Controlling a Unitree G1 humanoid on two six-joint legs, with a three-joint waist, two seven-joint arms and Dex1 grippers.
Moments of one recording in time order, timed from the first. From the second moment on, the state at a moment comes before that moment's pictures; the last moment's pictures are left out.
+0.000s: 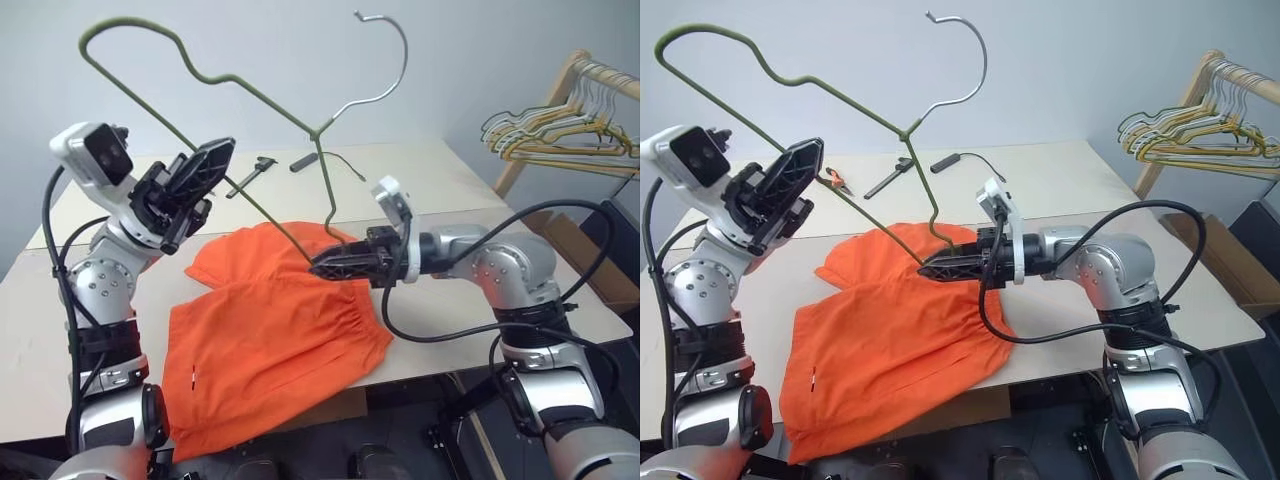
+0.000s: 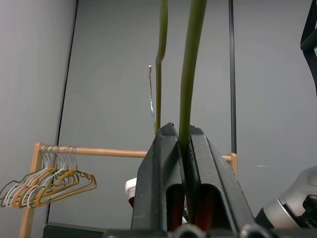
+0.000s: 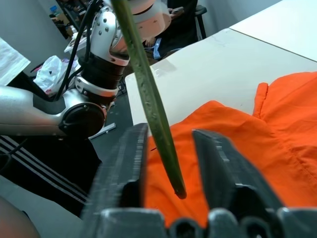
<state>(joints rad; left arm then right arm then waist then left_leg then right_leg) -0.63 0.47 0.37 0.01 -1.14 0.65 -1.19 -0.78 -0.47 0.11 -0.06 0.81 1.06 1.02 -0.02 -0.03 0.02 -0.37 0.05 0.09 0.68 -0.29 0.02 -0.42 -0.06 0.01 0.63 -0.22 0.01</state>
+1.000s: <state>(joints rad) -0.43 0.73 0.06 0.01 -0.49 0.34 -1.18 -0.39 -0.73 -0.23 -0.16 0.99 1.40 0.79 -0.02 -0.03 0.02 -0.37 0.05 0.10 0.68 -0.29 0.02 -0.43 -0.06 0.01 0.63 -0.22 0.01</state>
